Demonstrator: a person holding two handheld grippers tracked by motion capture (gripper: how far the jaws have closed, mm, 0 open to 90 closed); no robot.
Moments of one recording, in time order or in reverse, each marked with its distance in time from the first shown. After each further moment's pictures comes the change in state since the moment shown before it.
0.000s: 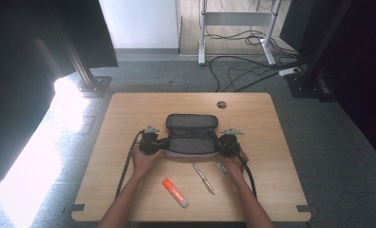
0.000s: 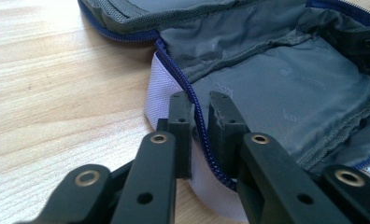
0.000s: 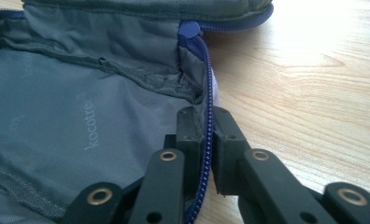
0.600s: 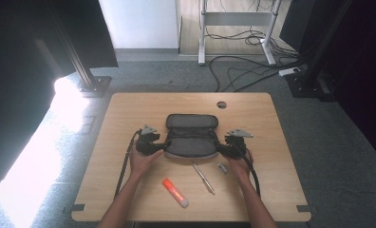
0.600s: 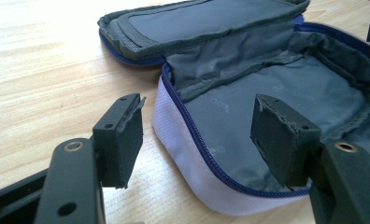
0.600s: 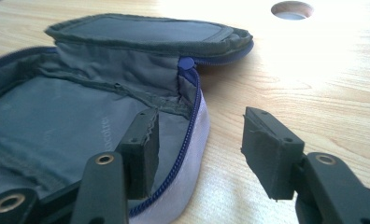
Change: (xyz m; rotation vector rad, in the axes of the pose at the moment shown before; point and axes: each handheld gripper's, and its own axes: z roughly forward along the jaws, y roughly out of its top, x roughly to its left) left arm -0.009 0.002 -0.023 -0.075 0.043 0.027; right arm -0.009 -0.001 -0.030 -0.114 0.033 0.015
